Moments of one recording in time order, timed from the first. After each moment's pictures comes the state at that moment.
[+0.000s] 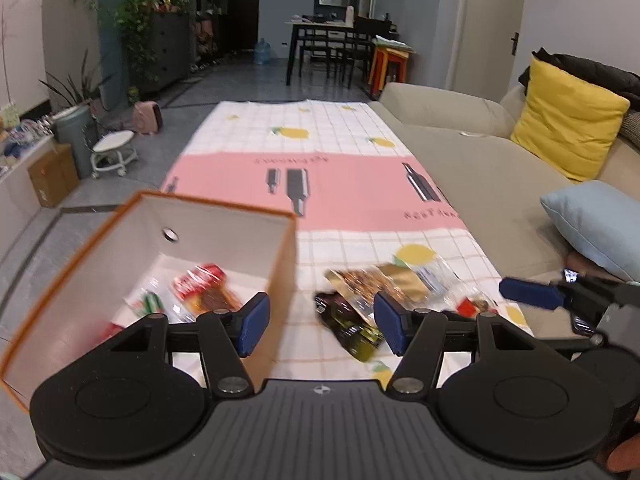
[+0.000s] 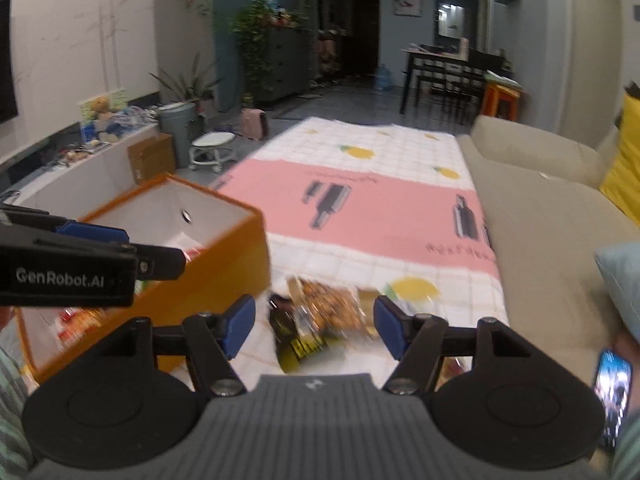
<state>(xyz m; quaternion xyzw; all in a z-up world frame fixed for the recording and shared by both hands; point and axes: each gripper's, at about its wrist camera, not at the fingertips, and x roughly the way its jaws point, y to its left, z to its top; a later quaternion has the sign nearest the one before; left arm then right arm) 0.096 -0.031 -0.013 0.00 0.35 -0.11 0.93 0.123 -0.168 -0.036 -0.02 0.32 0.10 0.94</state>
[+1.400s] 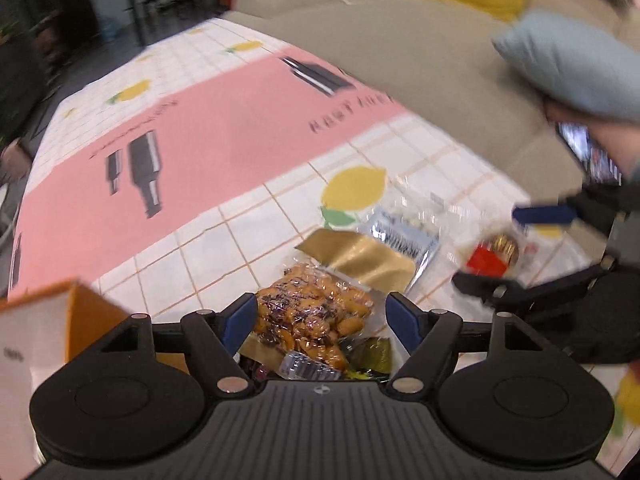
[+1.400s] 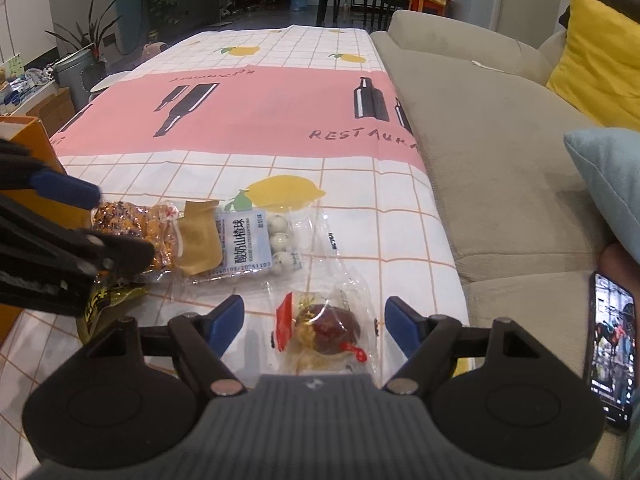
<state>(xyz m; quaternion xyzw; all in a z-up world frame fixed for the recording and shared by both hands) 0.230 -0.133 -0.111 0.22 0.44 -0.27 0.83 0.221 -0.254 -0.150 0.00 0.42 -0.01 0.91</state>
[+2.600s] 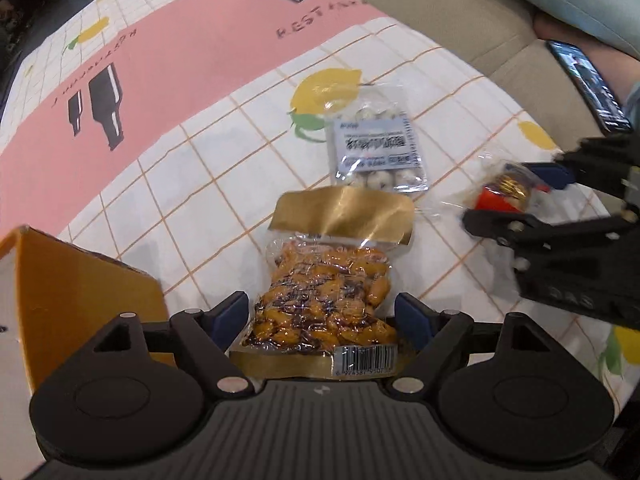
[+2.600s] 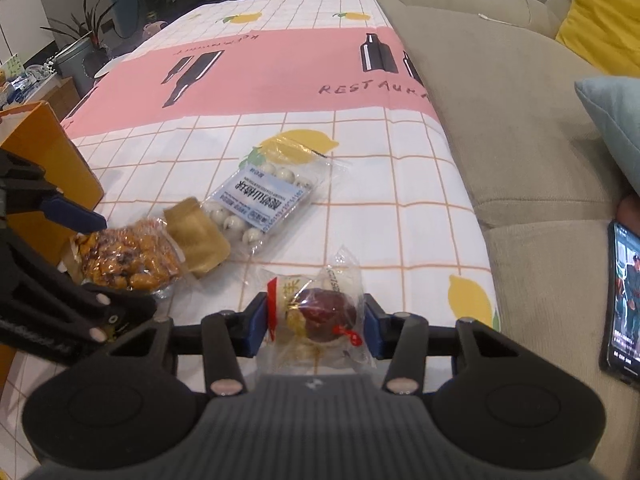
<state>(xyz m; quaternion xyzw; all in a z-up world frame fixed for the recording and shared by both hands) 0.229 -0.142 -0.134 0.24 0.55 -0.27 0.76 0.211 -0.254 -0.156 0.04 0.48 0.00 0.88</state>
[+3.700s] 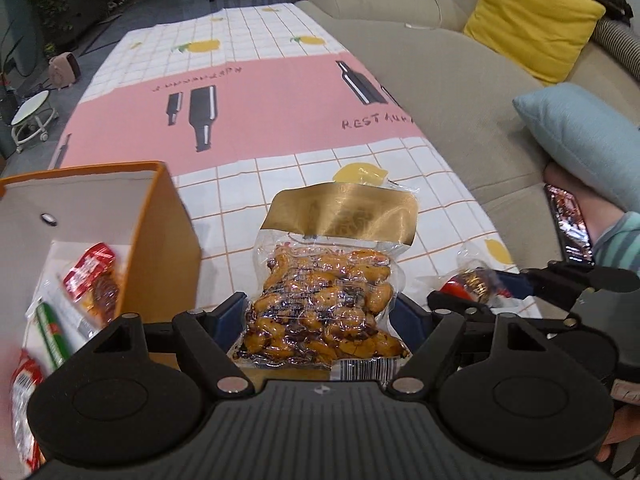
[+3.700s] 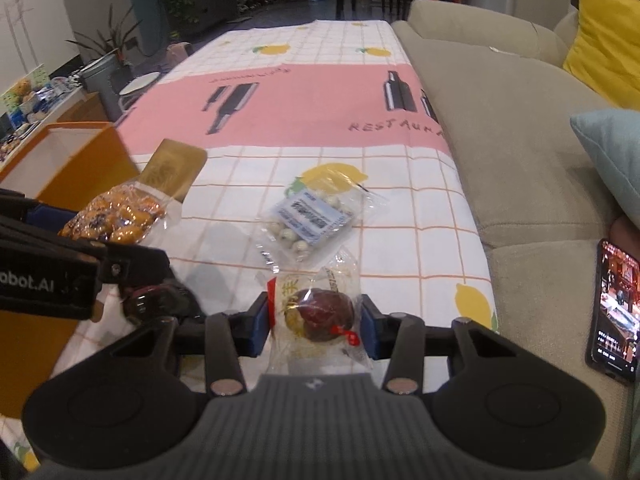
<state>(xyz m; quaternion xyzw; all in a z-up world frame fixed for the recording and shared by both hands) 0.167 -0.097 -0.053 0.06 0.48 -0.19 0.86 0.177 -0.236 -0.112 0.04 0.44 0.03 0.90</state>
